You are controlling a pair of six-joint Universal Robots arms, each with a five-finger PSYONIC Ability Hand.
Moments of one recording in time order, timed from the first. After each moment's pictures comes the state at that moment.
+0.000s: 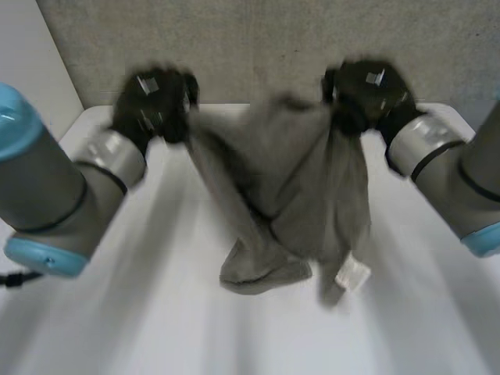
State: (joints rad) left arm 4.26 -1.84 -1.45 3.49 -1.47 3.24; right arm 1.95 -1.27 1.37 -0.26 1.27 3.00; left_hand 1.44 1.47 1.54 1.51 1.48; right_hand 1.32 1.30 1.34 1.34 1.14
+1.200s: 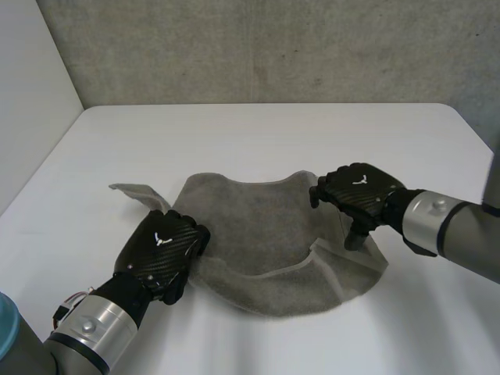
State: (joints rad) left arm 4.23 -1.59 -2.18 3.61 -1.36 3.45; right arm 1.84 -1.18 1.47 0.22 1.02 2.56; left_hand 1.45 1.48 1.54 1.51 1.48; right_hand 0.50 0.51 0.51 0.51 0.30
